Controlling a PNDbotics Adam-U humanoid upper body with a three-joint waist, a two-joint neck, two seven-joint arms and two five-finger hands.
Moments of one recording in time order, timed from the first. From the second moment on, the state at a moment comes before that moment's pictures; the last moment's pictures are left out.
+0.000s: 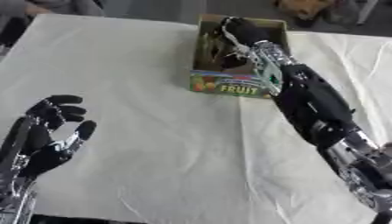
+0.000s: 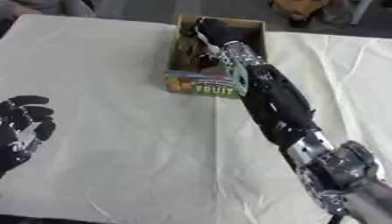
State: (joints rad) left arm -0.21 0.19 -0.11 -1.71 -0.04 -0.10 -0.14; right arm -1.02 -0.25 0.15 -0.73 1.11 -0.21 -0.03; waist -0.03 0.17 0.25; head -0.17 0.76
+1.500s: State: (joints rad) left arm -0.21 0.19 -0.11 -1.71 -0.04 -0.10 -0.14; right arm -1.00 -0.29 0.12 -0.71 1.01 -0.16 0.25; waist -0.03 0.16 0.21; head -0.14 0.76
